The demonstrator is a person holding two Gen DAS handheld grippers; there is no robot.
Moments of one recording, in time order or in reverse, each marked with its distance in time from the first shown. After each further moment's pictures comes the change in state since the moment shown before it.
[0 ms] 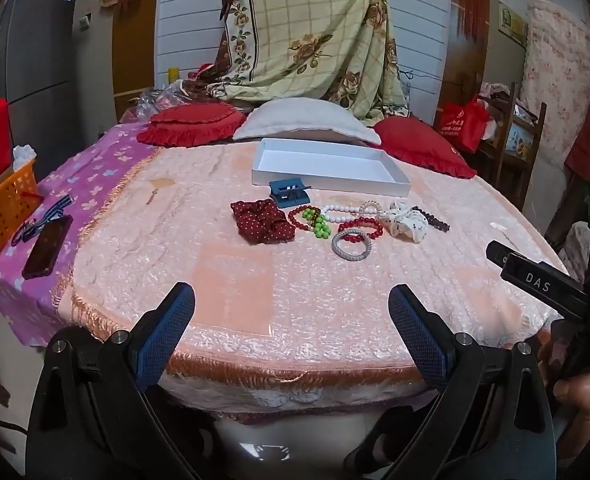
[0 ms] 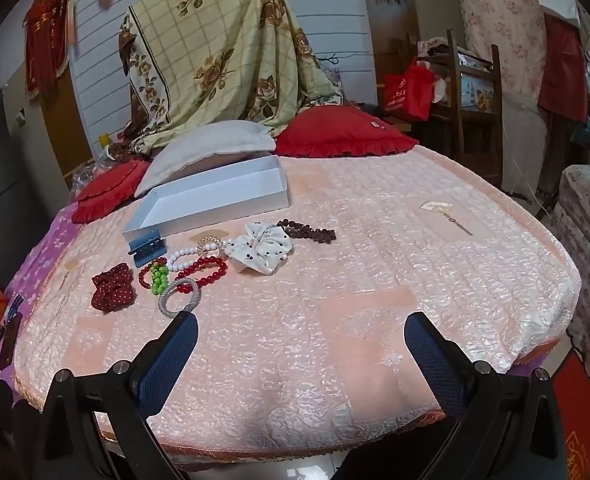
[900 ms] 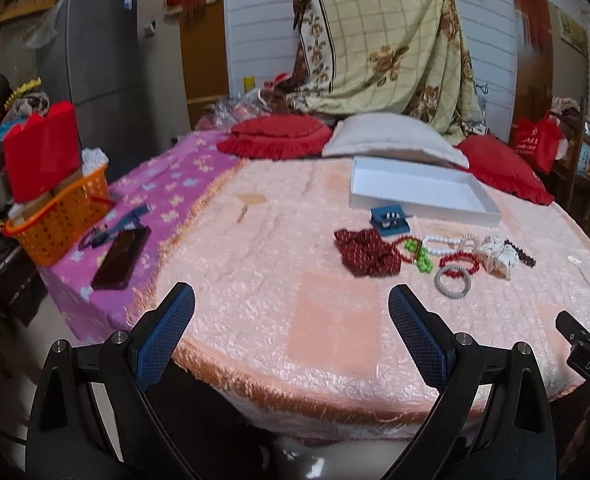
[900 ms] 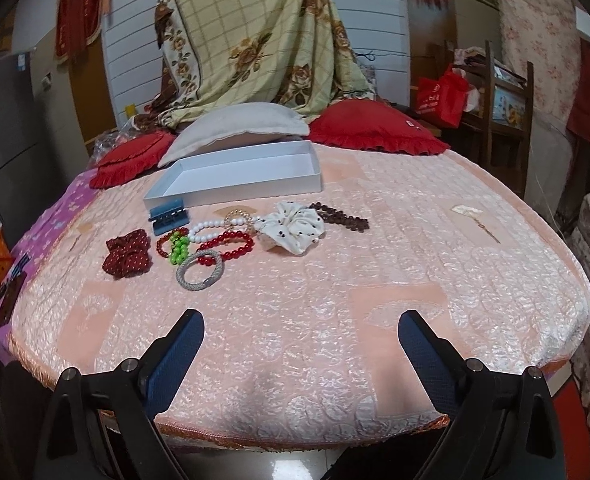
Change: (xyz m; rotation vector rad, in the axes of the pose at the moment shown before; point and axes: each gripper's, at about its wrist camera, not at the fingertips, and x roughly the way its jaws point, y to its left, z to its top) left arm 0.017 0.063 0.022 -0.061 -0.016 0.268; right arm 0.012 0.027 -0.015 -0.132 0.030 0.057
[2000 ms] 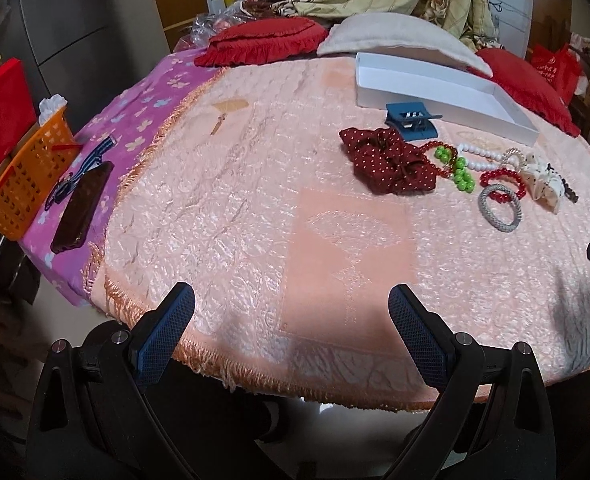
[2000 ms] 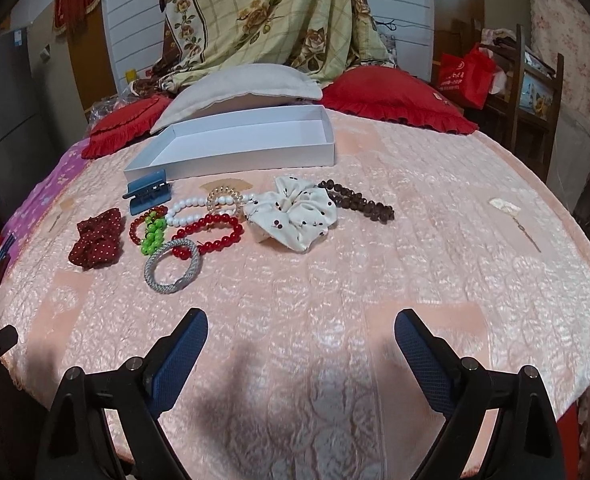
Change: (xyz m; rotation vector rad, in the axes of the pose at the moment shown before) left arm 0.099 -0.017 -0.018 0.077 0.319 0.031; right arm 0.081 -0.006 0.023 -0.034 0.126 0.024
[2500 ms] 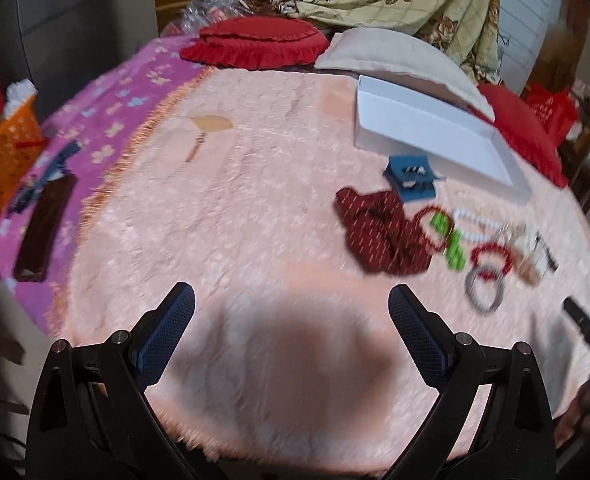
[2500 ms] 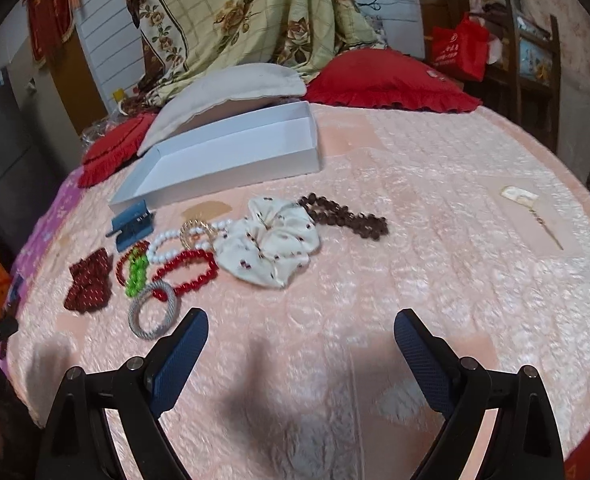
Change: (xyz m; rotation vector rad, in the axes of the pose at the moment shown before) left arm 0.031 0.020 0.075 -0.118 0.035 -0.165; right arm 0.033 -0.038 0.035 0.124 0.042 0.115
